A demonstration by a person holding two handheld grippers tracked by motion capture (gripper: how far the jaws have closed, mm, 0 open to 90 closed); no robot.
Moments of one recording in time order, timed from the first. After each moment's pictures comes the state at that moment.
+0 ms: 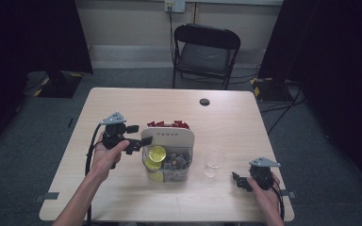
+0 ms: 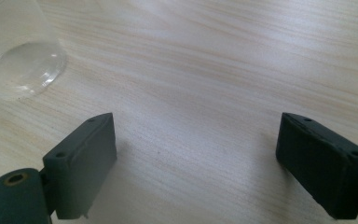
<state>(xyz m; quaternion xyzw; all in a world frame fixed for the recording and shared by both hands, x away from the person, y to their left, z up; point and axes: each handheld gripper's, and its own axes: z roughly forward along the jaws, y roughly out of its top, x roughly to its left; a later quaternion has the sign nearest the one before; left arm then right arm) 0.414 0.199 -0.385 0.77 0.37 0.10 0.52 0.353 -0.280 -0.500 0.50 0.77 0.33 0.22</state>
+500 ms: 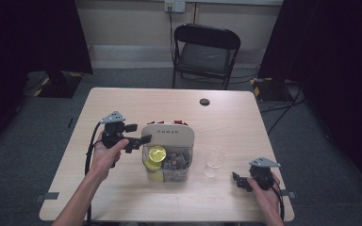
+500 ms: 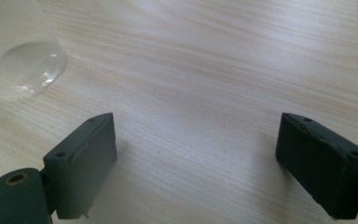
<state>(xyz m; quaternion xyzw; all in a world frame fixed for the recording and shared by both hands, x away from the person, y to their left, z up) 0.417 0.201 -0.386 0.76 0.38 0.10 0.52 0.352 -0.280 -0.500 0.50 0.77 0.33 0.22</state>
